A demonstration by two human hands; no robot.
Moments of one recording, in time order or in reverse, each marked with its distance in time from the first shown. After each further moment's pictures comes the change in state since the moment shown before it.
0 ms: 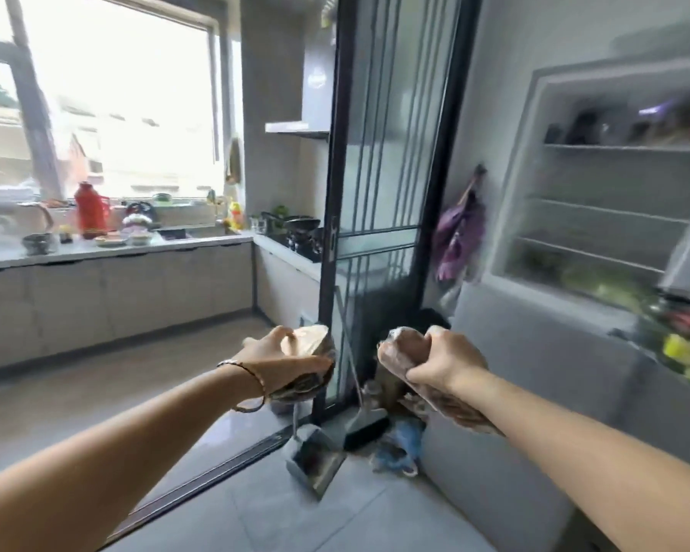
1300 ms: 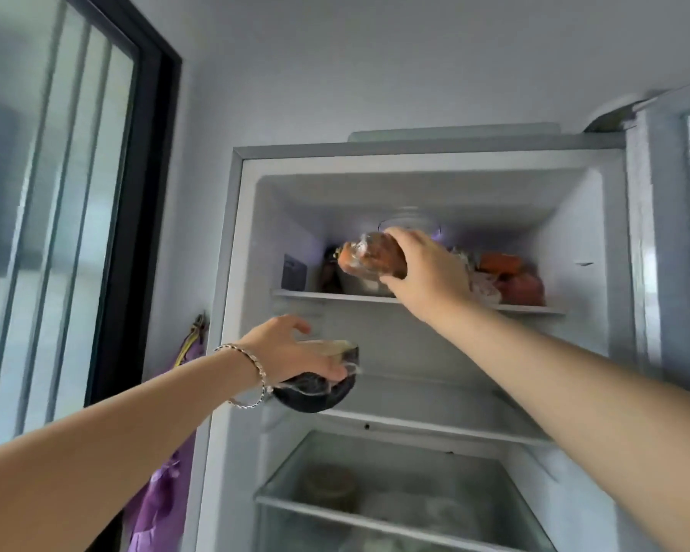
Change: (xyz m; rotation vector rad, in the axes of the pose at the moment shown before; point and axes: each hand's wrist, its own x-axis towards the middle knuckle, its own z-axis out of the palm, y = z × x) left_hand 0.607 0.723 0.288 -0.136 -0.289 0.931; right_hand 0.587 0.449 -0.414 -0.498 1.052 0.062
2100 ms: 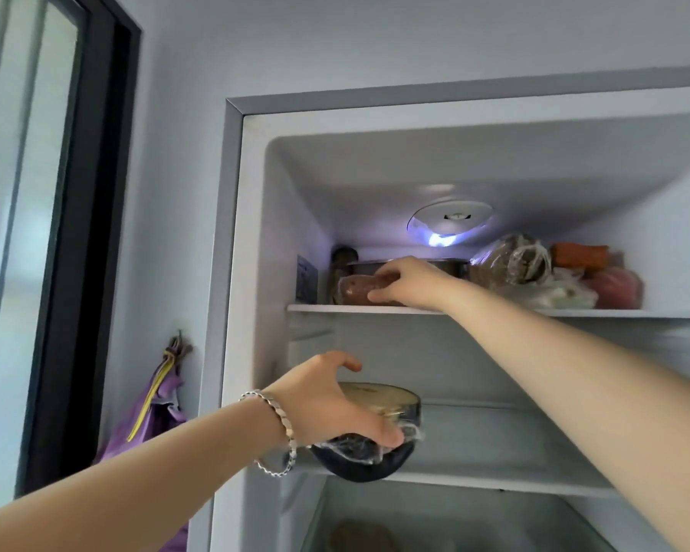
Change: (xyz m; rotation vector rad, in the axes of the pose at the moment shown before) left_hand 0.119 -0.066 0.007 -0.026 -0.168 0.176; right_hand 0.105 0.005 0.144 0.248 -0.490 0.326
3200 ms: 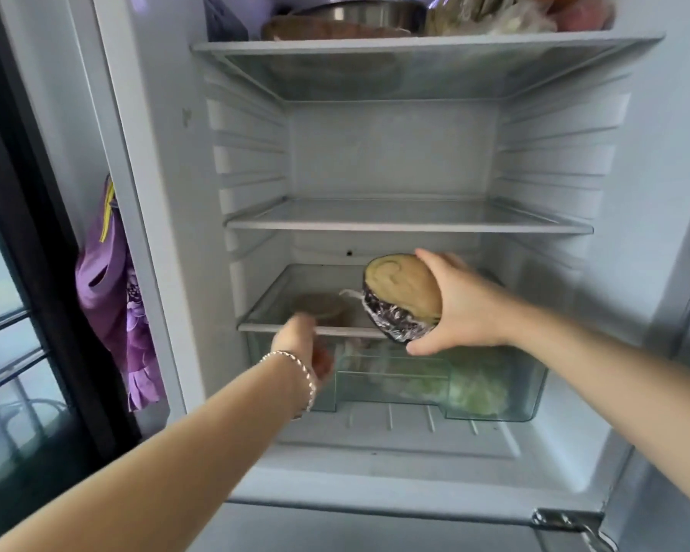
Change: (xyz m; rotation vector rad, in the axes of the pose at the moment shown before) left_hand -0.073 -0.061 0.199 -1.142 0.274 -0.833; right_hand -0.240 0.142 0.089 -0.149 -0.323 0.056
